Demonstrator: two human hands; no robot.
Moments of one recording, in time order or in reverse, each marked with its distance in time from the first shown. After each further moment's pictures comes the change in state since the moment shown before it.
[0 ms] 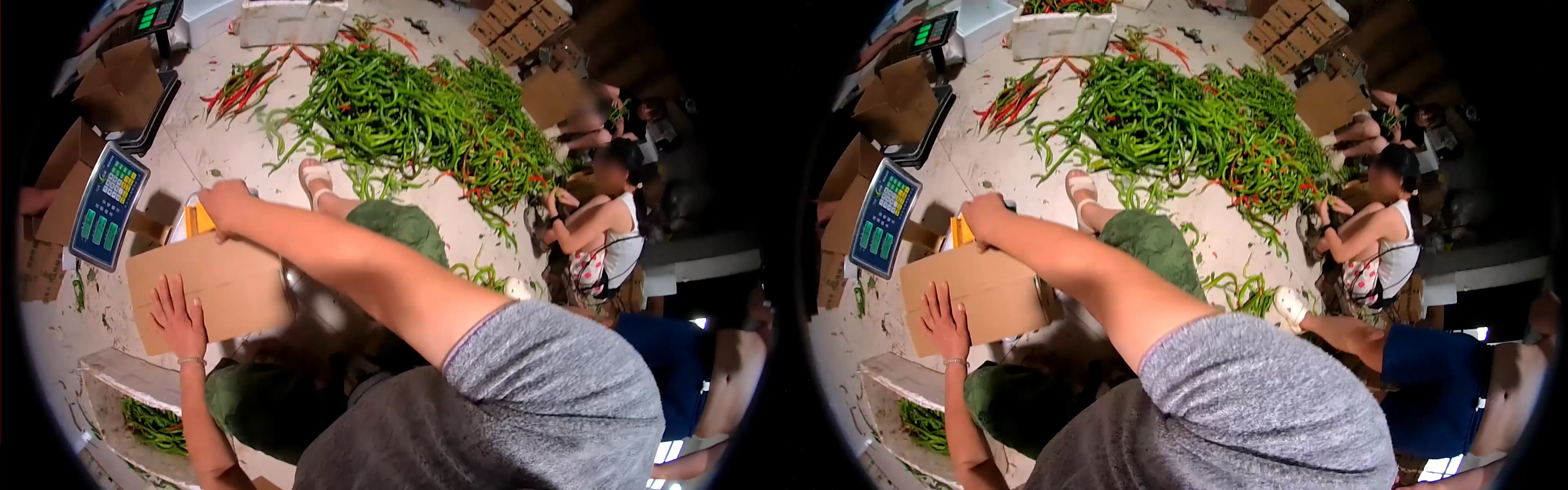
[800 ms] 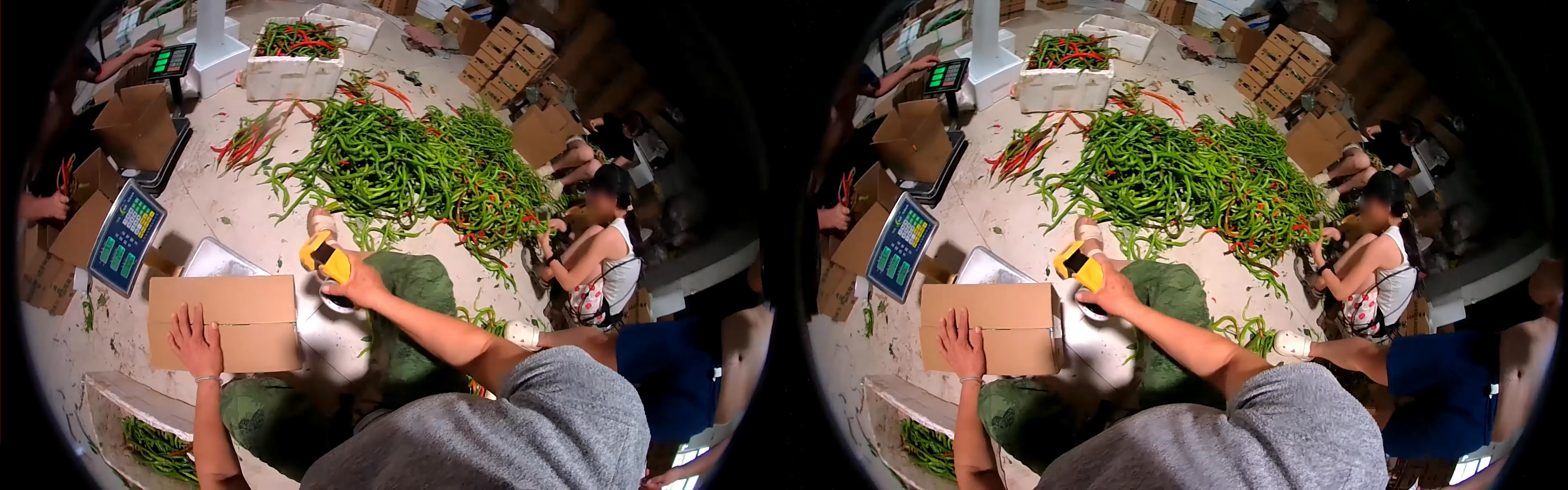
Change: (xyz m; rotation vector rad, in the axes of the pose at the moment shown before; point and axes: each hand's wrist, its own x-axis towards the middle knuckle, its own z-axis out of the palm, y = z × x) left_hand 0.006 0.026 -0.013 -0.129 0.076 -0.047; right_hand -0.201 0.093 0.063 0.659 0.448 0.517
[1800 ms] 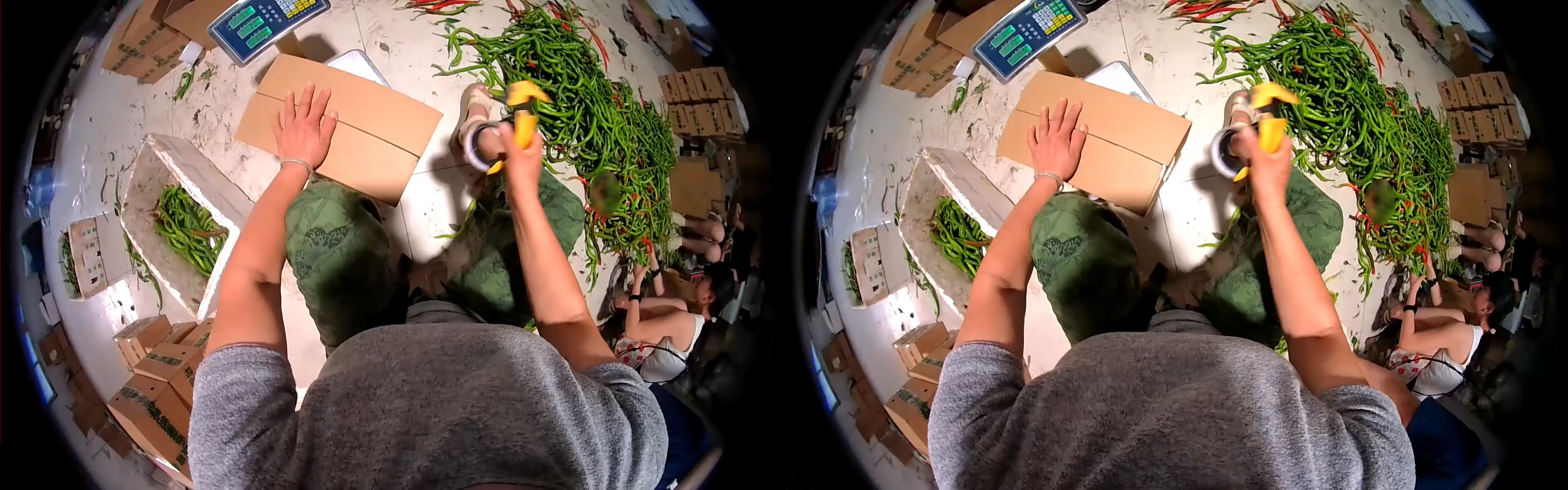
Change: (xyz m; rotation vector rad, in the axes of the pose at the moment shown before) left_hand -0.004 0.011 0.024 0.096 0.002 -0.112; right_hand 0.020 0.010 0.001 0.540 0.209 0.030
